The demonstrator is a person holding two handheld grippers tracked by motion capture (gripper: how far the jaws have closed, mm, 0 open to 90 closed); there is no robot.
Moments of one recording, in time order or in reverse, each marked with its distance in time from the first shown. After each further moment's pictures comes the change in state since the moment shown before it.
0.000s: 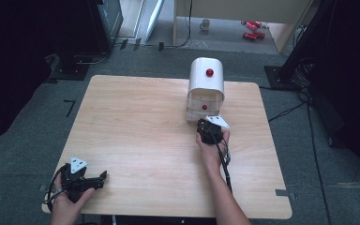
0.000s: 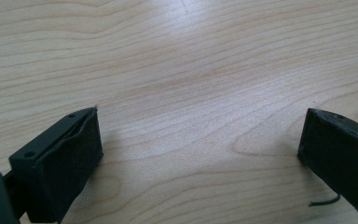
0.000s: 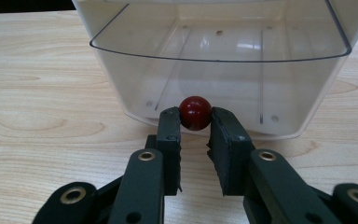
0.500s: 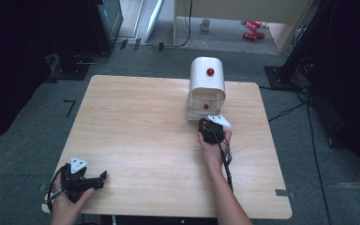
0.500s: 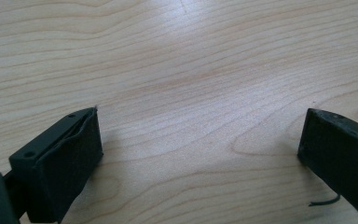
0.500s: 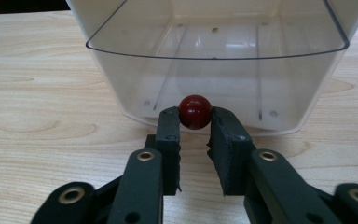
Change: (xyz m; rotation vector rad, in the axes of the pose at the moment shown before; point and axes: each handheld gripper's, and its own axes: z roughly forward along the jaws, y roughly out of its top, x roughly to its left) left arm 0.000 0.000 0.000 0.001 -0.003 0.005; right arm -0.008 0.001 0.002 0.008 0.005 0.008
